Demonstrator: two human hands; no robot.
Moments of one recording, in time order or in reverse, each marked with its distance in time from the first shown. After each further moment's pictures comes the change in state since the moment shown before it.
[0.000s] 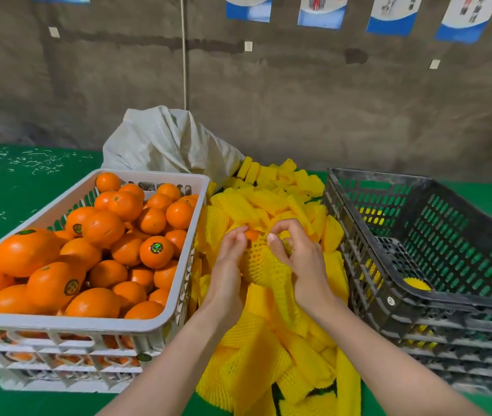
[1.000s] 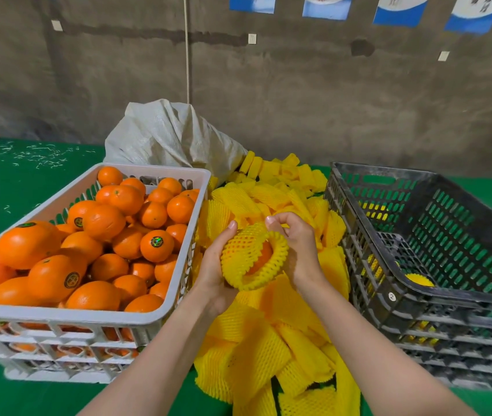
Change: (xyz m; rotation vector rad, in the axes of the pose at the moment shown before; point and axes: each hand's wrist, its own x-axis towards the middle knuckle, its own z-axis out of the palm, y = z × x) left_hand 0.019 -0.001 -0.018 -0.210 -0.079 -0.231; right_hand 0.023 -0.002 0.015 0.410 0.034 0.327
